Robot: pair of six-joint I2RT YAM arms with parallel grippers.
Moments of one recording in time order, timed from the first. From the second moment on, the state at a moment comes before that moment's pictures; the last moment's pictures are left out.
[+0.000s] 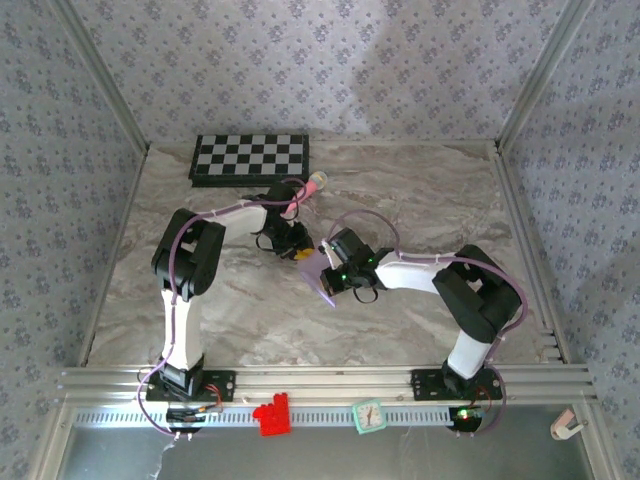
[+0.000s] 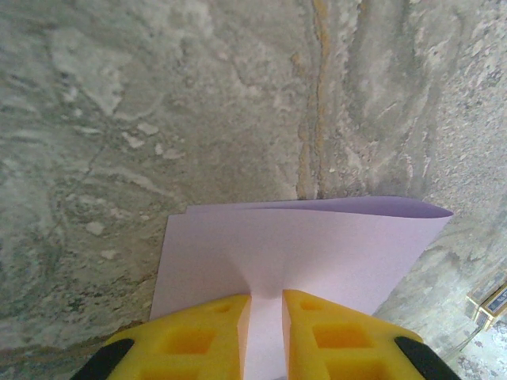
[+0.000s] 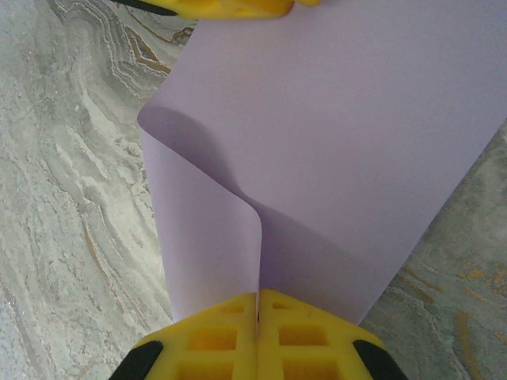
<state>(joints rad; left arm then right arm) -0.49 2.06 1.36 -0.59 0.51 -0.84 0.77 1.72 0.87 -0.14 -0.20 0.33</state>
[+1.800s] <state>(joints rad) -0.47 1.67 0.86 -0.17 0.58 -1.19 0.76 1.75 0.91 -0.17 -0.22 0.36</state>
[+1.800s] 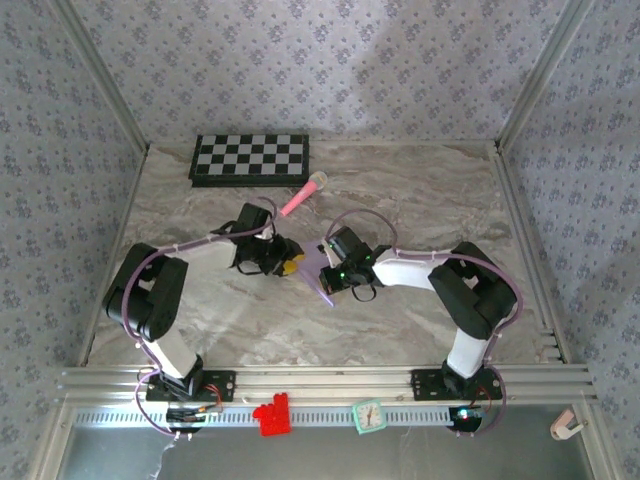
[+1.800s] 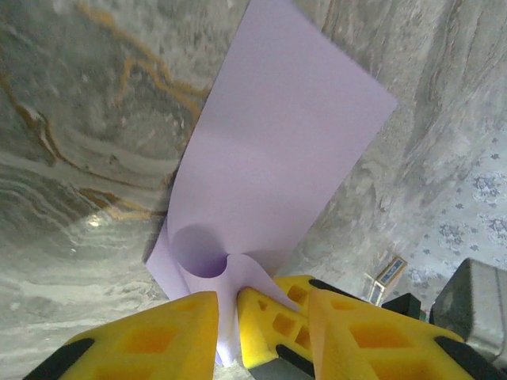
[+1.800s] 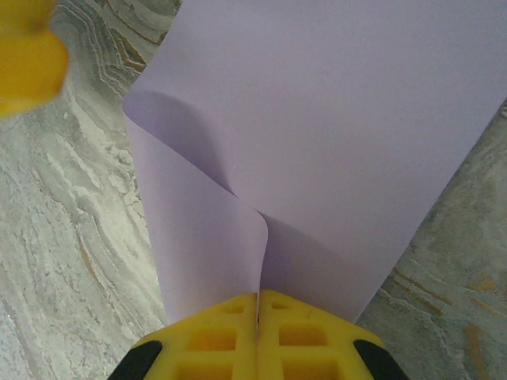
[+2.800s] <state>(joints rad) -0.52 1.76 0.85 -0.14 0.64 -1.18 0.76 1.79 0.94 -0.17 -0.25 0.40</state>
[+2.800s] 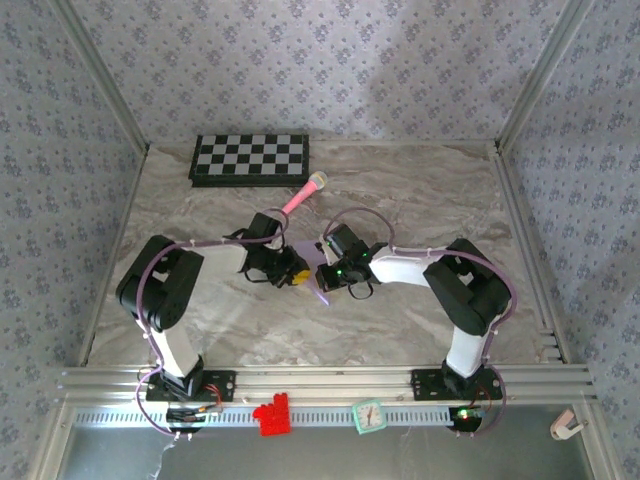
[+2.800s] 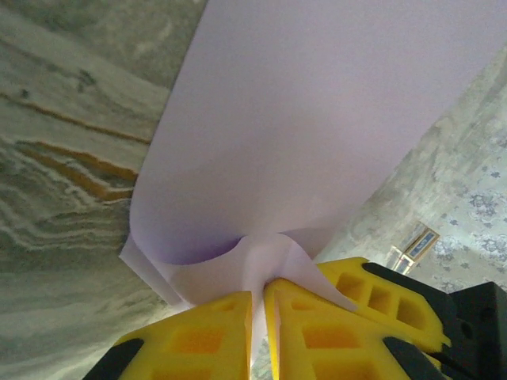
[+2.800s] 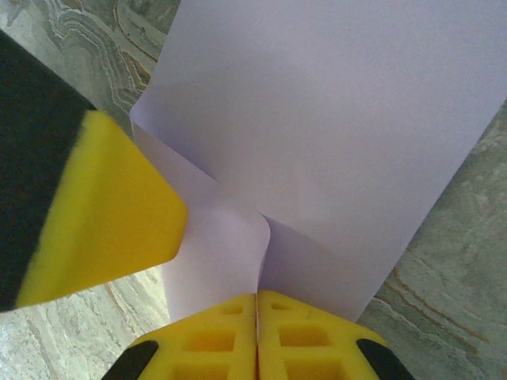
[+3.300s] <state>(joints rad) -0.53 1.77 0.85 -0.16 0.62 -1.16 0.76 1.79 0.94 -0.17 -0.25 0.40</state>
